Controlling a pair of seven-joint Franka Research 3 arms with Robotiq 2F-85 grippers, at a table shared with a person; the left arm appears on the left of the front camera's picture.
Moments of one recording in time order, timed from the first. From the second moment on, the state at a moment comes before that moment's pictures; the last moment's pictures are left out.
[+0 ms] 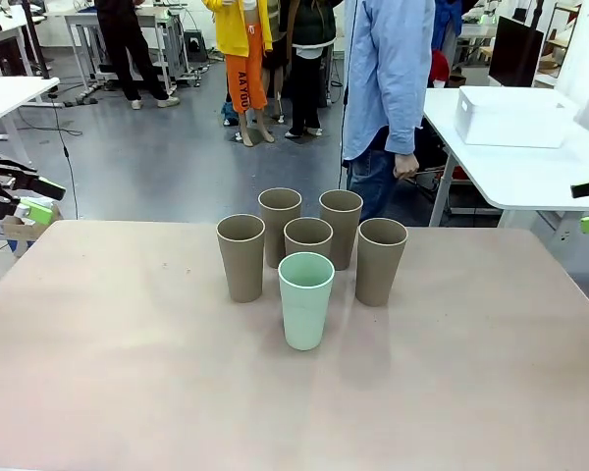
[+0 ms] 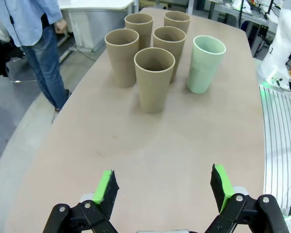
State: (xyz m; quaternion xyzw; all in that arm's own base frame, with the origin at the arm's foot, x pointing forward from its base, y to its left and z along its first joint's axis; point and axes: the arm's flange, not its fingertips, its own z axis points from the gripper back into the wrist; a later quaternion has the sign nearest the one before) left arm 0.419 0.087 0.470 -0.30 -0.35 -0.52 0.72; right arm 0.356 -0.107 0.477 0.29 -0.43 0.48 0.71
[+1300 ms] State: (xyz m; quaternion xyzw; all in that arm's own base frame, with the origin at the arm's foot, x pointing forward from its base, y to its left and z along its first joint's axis) left arm 0.418 0.087 0.470 -0.30 -0.35 -0.52 0.72; right arm 0.356 -0.107 0.475 0.29 -0.43 0.48 0.71
